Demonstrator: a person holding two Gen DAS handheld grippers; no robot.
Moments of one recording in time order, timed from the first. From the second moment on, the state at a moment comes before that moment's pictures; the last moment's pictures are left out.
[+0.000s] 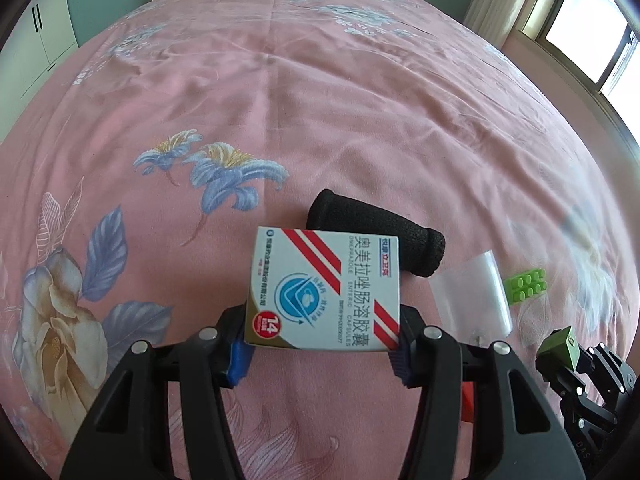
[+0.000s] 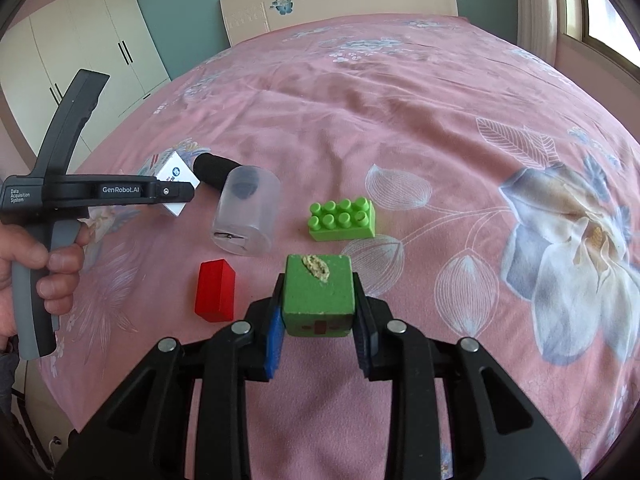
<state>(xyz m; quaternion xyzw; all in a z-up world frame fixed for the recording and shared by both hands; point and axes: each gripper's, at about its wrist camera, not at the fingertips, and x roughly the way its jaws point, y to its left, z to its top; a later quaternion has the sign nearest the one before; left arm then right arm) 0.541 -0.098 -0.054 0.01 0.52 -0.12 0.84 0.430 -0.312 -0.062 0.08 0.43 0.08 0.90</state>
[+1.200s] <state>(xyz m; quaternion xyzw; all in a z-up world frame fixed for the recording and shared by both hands) 0.275 -0.061 -0.012 0.16 0.46 -0.19 0.85 0.236 -0.257 0.009 -0.05 0.46 0.17 0.87</state>
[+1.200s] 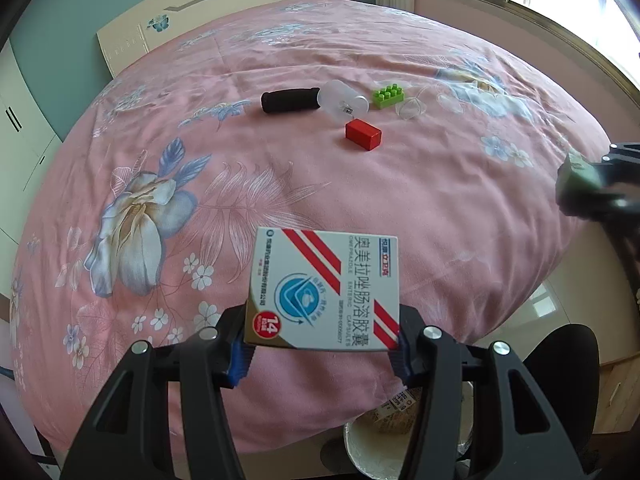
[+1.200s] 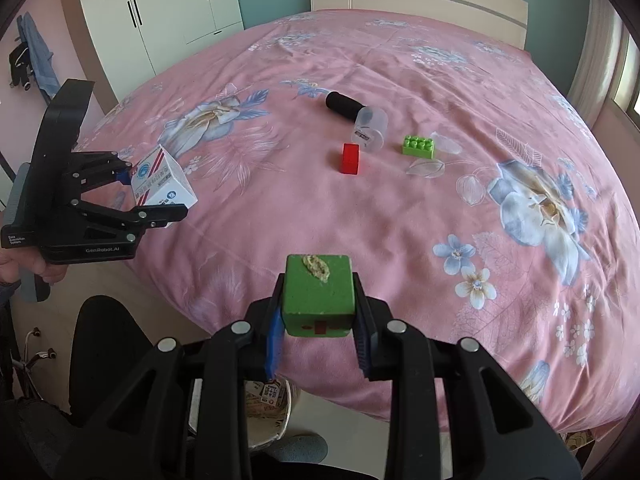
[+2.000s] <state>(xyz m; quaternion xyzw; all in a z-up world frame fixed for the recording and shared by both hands) 0.152 -0.027 -0.034 0.20 0.49 -0.25 0.81 0.119 -0.189 0.021 -0.11 0.50 0.29 0.81</state>
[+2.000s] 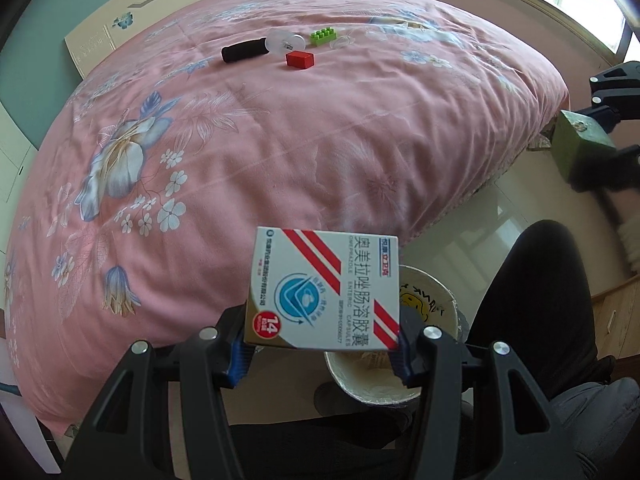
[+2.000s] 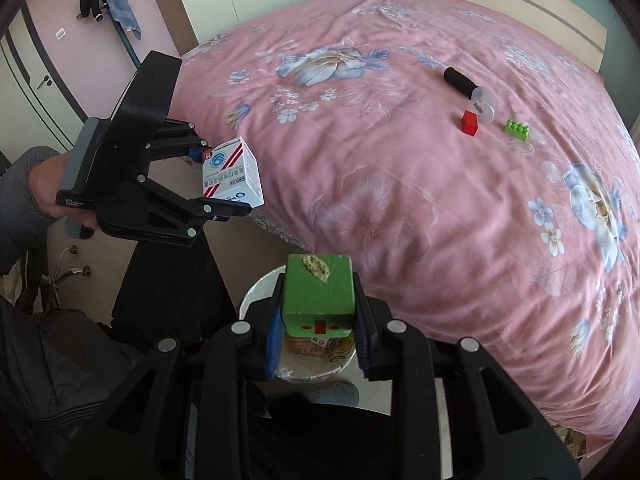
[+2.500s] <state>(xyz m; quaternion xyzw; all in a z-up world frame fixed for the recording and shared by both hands) 0.096 -0.027 -0.071 0.25 0.52 -0.29 0.76 0.086 -0.160 -0.010 -0.16 0.53 0.33 0.76</state>
